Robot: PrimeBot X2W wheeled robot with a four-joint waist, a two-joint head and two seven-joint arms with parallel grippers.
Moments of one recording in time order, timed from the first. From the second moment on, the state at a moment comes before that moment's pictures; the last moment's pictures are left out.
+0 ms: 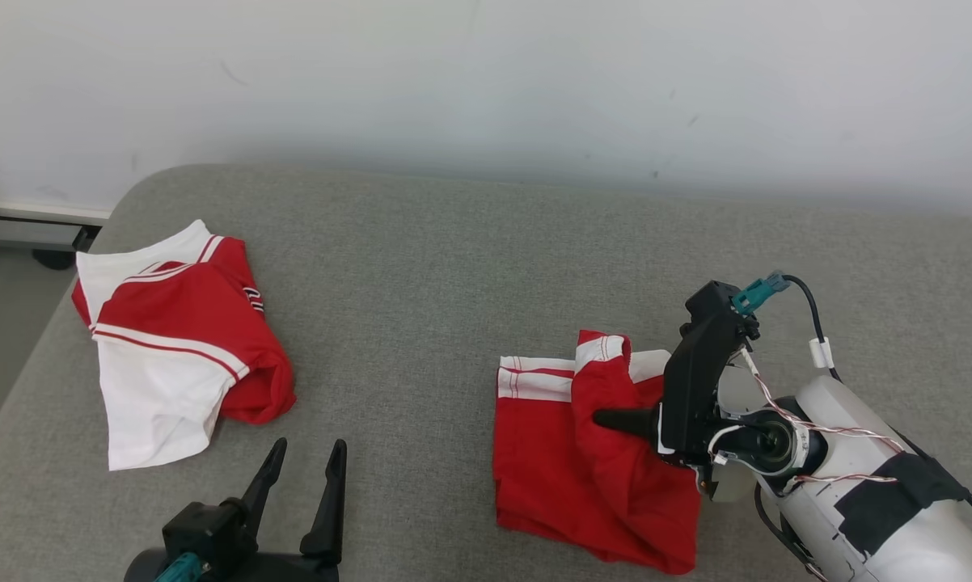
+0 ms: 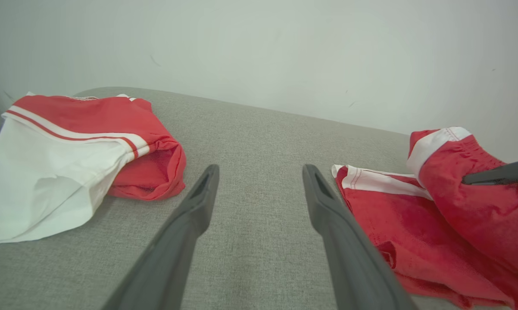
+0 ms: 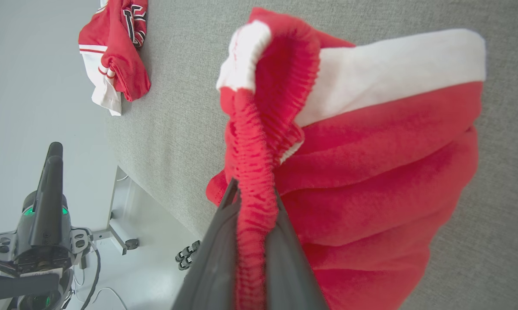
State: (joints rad) left arm -0.13 0.20 -0.47 0.26 -0.42 0.09 -0.25; right arm -0.57 -0.22 0.49 0.46 1.13 -0.05 0.81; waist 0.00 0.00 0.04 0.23
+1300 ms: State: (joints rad) left arm -0.09 0.22 -0.41 0.23 -0.40 0.10 -0.25; right arm -0.45 -0.35 0.47 0.35 1.04 -0.06 0.68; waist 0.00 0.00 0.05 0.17
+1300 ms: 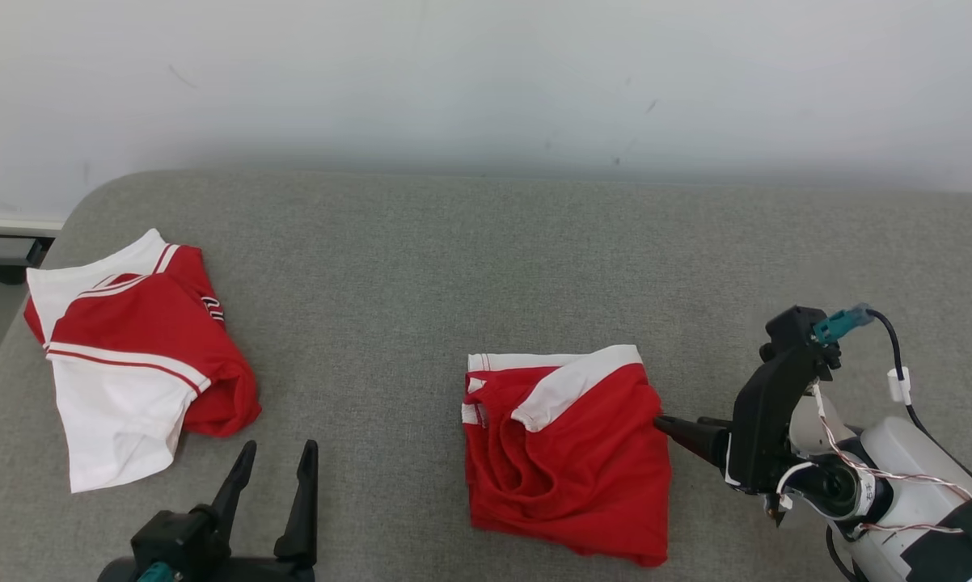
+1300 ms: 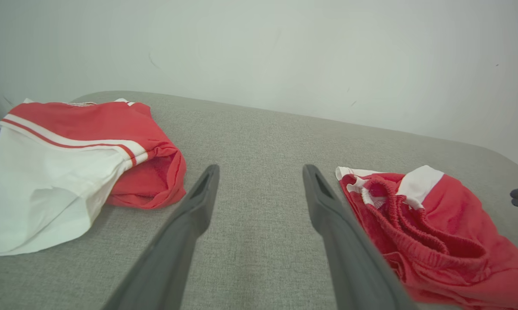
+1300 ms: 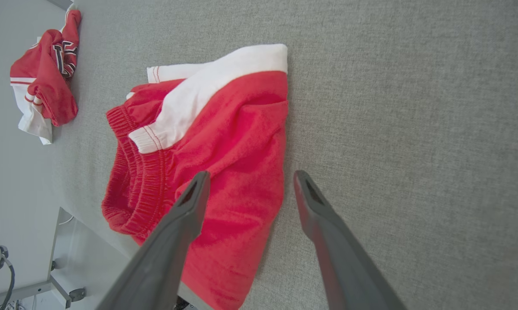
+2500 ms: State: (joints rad) left arm -0.13 0.16 -0.43 0.25 -0.40 0.09 -0.25; right arm -0.49 -0.33 0.49 0.51 1.03 -0.10 0.74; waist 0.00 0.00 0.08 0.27
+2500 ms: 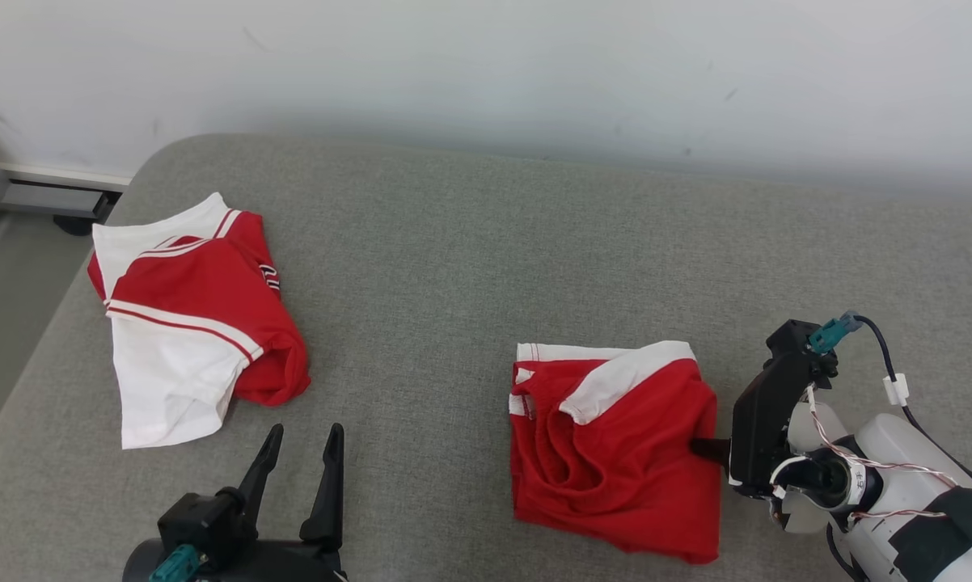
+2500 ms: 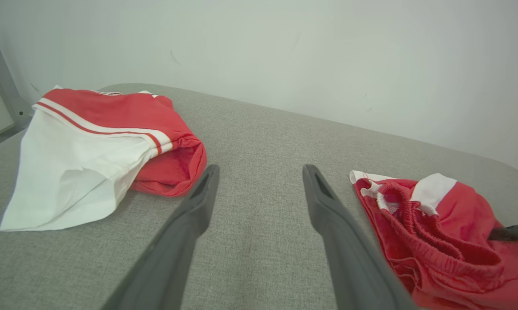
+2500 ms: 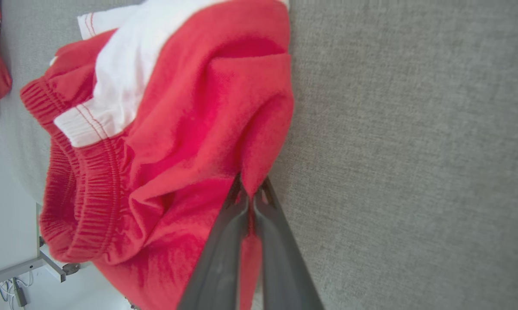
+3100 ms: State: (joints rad) left arm -0.11 0.17 -0.40 0.25 -0.40 0.09 -0.25; right arm -0.59 -0.39 0.49 0.48 1.00 -0.08 0.76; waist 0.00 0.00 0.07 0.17
